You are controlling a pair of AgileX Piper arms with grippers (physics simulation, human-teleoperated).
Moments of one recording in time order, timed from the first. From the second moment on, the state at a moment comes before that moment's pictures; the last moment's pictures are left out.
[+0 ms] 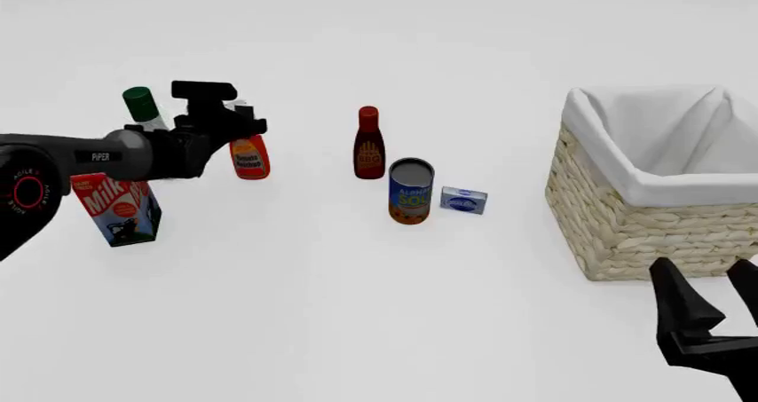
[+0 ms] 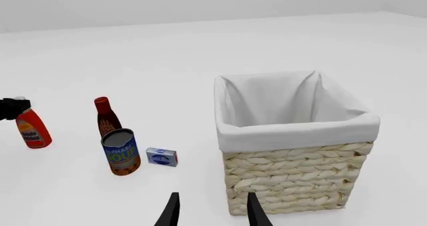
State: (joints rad) left arm -0.08 2.15 -1.42 -0.36 0.00; right arm 0.01 0.27 0.00 -0.20 0.06
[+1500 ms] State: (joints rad) left arm -0.12 1.70 -1.11 -0.30 0.05; right arm 0.00 0.07 0.00 -0.05 0.04
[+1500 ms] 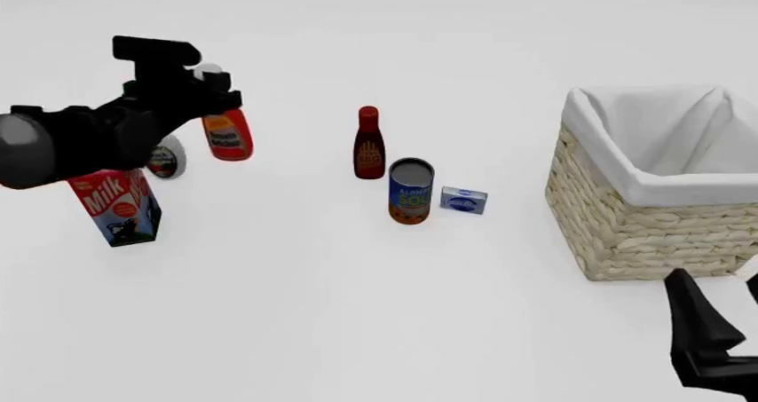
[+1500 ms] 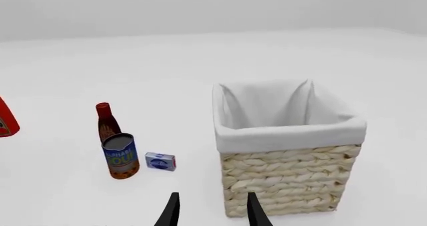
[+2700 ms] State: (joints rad) left arm -0.35 1.16 -0.93 0.08 0.23; right arm 0.38 0.17 -0.33 0.10 -0.11
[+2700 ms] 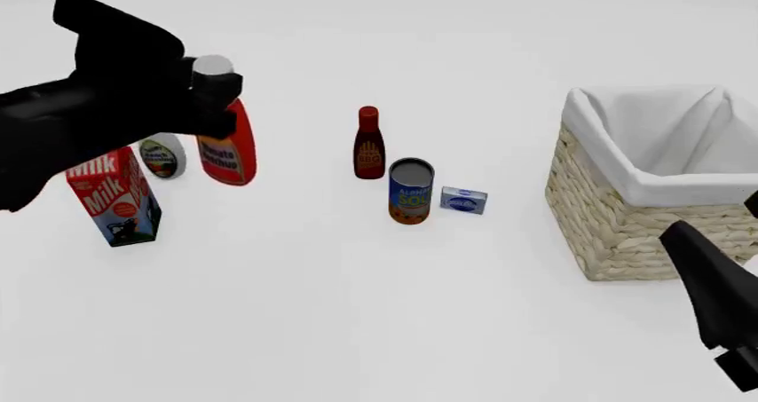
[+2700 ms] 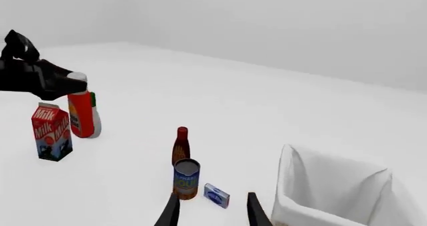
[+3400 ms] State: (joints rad) left arm -0.51 1.07 -0.93 0.23 0.22; right arm 0.62 0.59 -0.47 -0.06 -0.13
